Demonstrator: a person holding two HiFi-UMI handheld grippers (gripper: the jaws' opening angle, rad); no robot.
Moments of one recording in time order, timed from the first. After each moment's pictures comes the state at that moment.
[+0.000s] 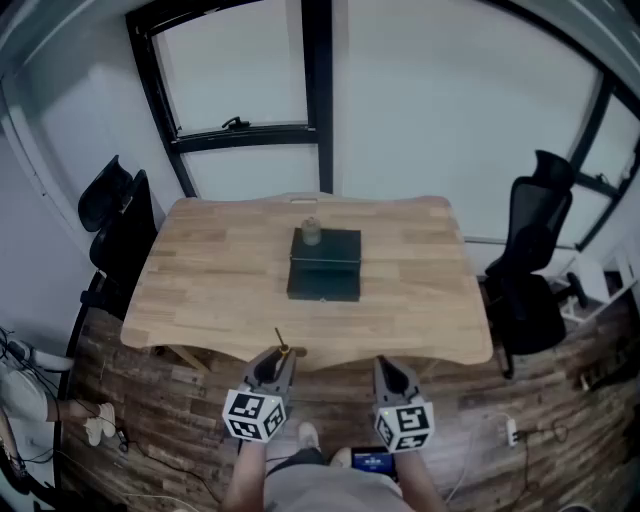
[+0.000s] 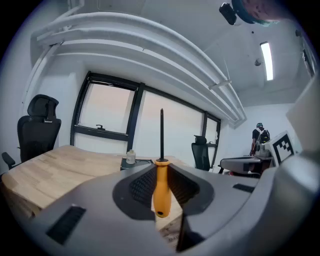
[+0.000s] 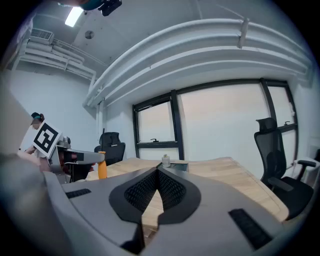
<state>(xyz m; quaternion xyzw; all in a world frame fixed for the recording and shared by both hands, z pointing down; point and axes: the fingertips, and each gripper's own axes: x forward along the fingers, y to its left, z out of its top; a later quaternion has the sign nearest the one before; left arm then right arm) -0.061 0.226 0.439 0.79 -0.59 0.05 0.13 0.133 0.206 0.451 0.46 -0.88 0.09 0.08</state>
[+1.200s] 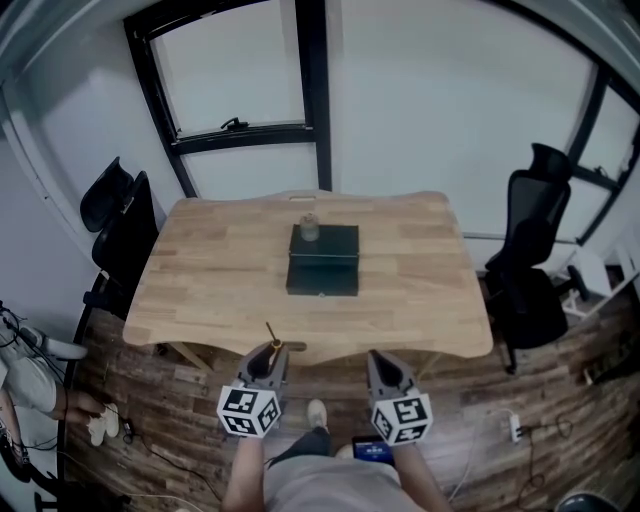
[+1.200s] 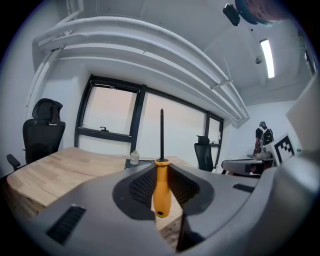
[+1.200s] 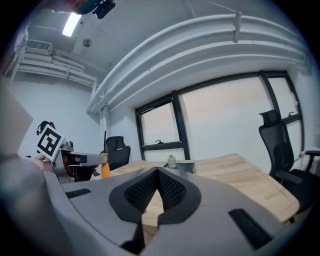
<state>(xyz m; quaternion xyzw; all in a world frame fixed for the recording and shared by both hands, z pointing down) -0.072 0.234 0.436 0.78 -0.61 0.05 0.12 0.121 0.211 0.450 0.43 -0.89 0.10 0.05</state>
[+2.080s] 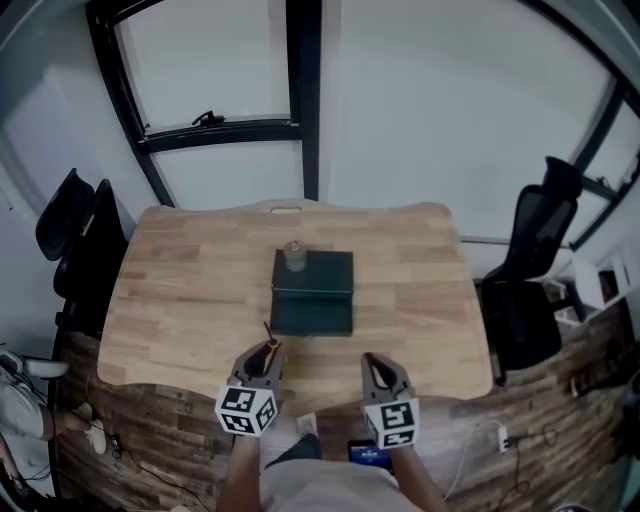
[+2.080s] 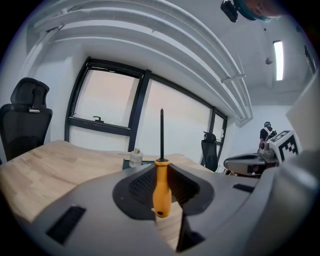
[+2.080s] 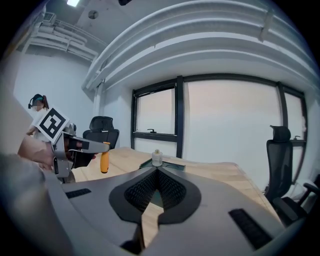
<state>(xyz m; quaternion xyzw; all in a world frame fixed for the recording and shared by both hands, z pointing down) -0.101 0.064 0.474 0.79 -0.59 0.06 0.16 0.087 0.060 0.472 0.44 -0.88 0.06 0.16</state>
